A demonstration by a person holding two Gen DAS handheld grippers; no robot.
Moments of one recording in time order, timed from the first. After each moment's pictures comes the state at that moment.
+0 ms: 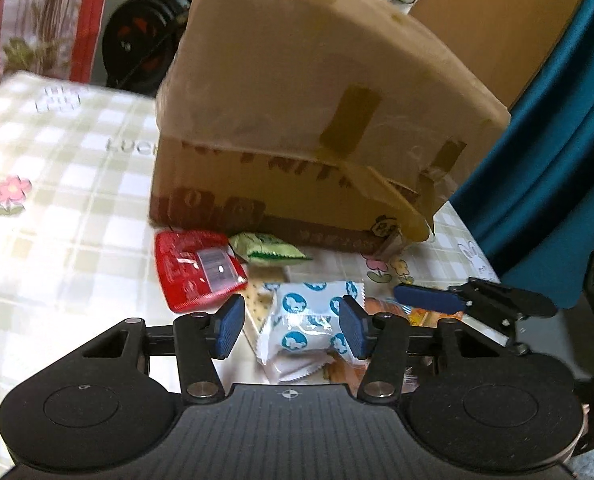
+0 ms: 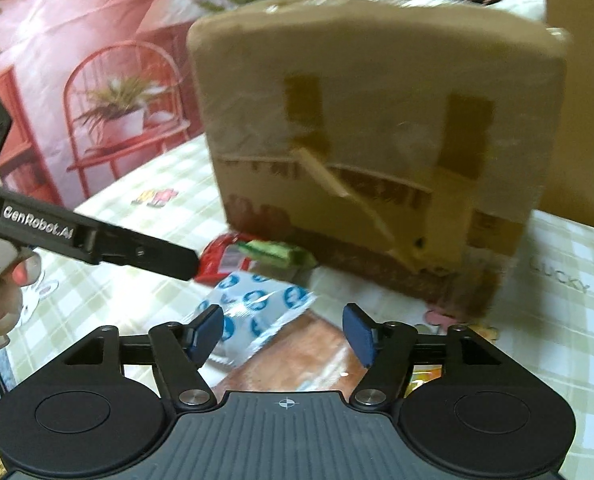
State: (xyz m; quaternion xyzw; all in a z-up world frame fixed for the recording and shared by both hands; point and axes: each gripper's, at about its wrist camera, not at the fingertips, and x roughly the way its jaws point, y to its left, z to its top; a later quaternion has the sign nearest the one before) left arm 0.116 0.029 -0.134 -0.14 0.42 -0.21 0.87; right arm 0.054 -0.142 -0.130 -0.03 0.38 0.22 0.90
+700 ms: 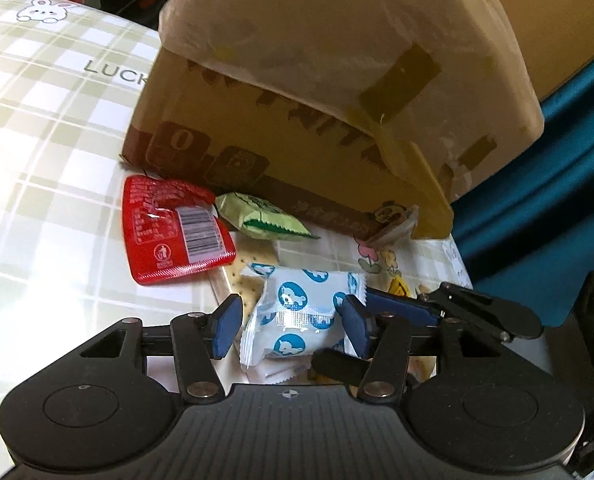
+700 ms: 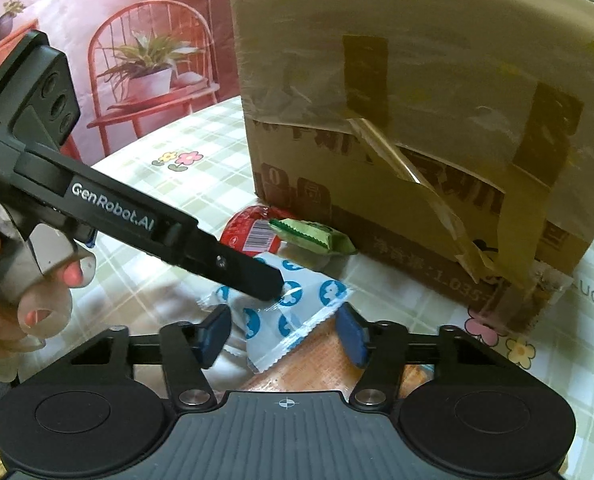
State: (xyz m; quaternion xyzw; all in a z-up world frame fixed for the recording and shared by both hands) left arm 0.145 0.029 -0.183 -0.22 0.46 -0.25 0.82; right arm 0.072 -0.123 -0.141 -0.07 0.41 0.25 0.87
